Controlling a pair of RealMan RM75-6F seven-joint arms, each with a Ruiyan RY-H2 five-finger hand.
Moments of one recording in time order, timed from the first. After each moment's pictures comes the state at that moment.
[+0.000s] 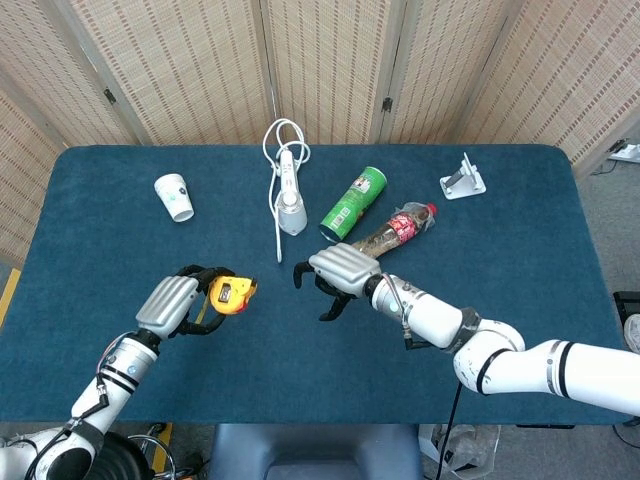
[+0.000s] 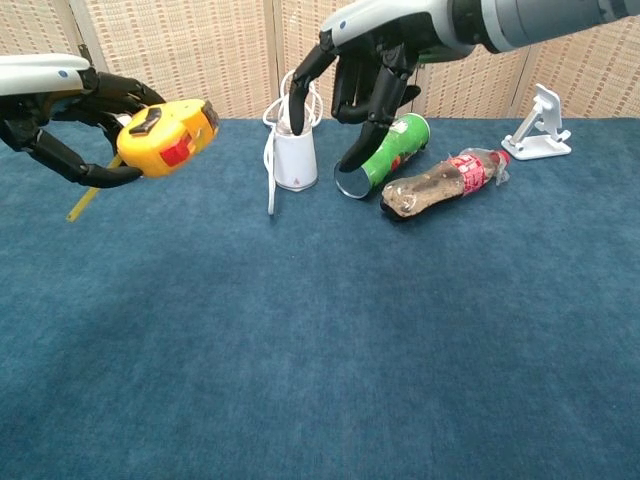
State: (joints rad) left arm -0.63 -1.17 -0.17 -1.96 1.12 1.03 0.11; right arm 1.14 -1.12 0.29 -1.77 -0.94 0.42 0.03
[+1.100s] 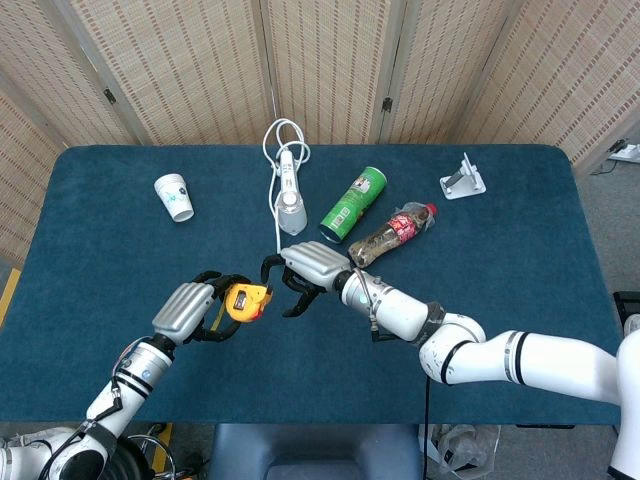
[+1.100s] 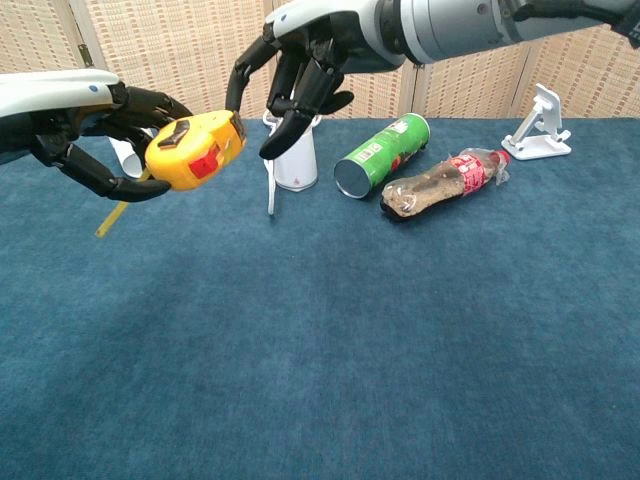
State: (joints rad) left arm -0.65 -1.21 -0.17 -1.98 1.10 1.02 0.12; right arm 1.19 -1.27 0.33 -1.65 -0.94 0.44 0.19
